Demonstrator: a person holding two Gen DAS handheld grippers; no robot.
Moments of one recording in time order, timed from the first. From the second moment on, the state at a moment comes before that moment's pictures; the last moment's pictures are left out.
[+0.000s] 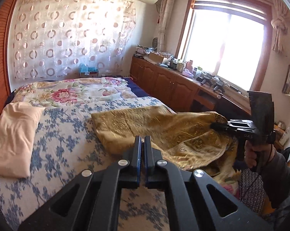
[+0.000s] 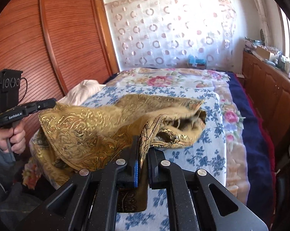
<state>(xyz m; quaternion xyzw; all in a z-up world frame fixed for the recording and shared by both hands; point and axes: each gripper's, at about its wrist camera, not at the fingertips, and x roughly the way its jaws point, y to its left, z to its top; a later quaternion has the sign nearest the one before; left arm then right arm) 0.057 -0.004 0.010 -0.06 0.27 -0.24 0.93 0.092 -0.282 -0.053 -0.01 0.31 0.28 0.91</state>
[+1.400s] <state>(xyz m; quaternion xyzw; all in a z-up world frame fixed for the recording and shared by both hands) 0.268 0.004 -0.053 -0.06 0.36 -0.19 0.91 0.216 -0.317 -0.045 0.00 0.29 0.16 0.94</state>
